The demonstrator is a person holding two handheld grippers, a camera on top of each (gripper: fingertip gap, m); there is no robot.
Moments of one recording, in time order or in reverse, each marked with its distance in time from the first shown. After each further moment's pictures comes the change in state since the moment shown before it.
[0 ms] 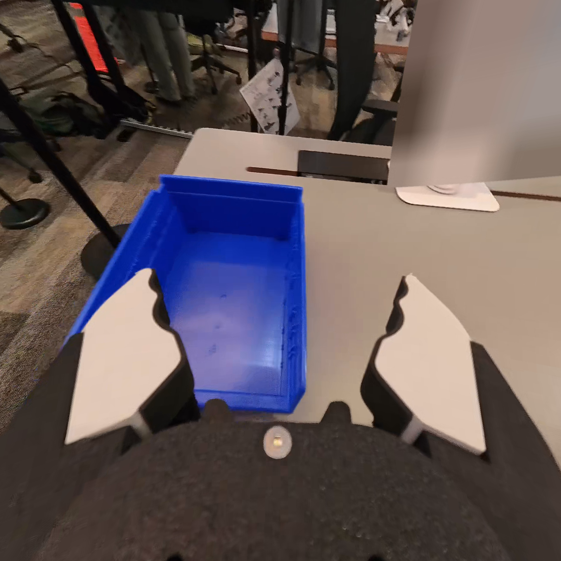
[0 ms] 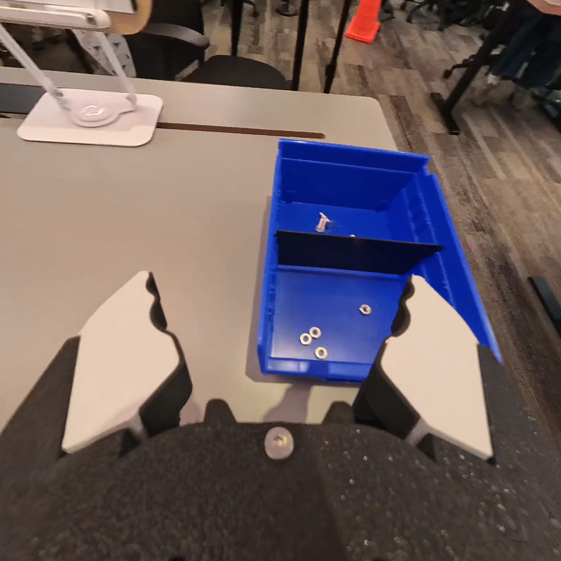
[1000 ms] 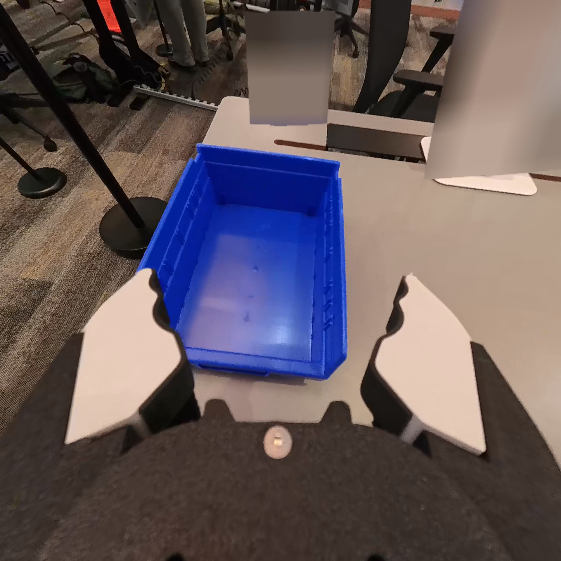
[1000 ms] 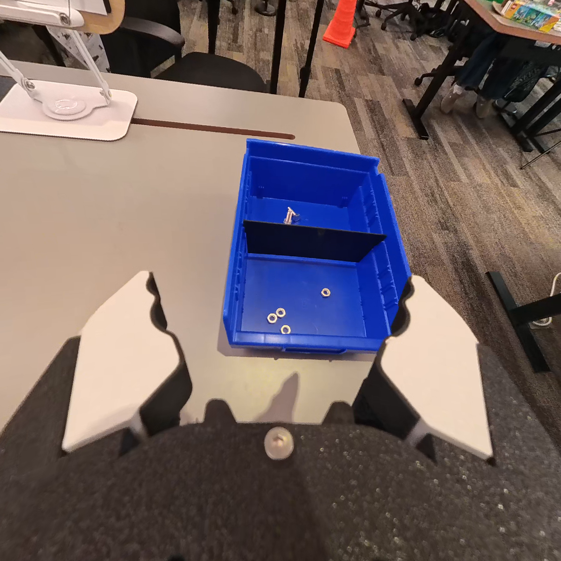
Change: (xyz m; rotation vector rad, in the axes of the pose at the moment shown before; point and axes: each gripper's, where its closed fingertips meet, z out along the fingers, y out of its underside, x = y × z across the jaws) left arm -0.040 0.015 -0.016 -0.092 -0.045 -0.015; right arm 0.031 -0.004 -0.041 -0.003 0.061 -0.033
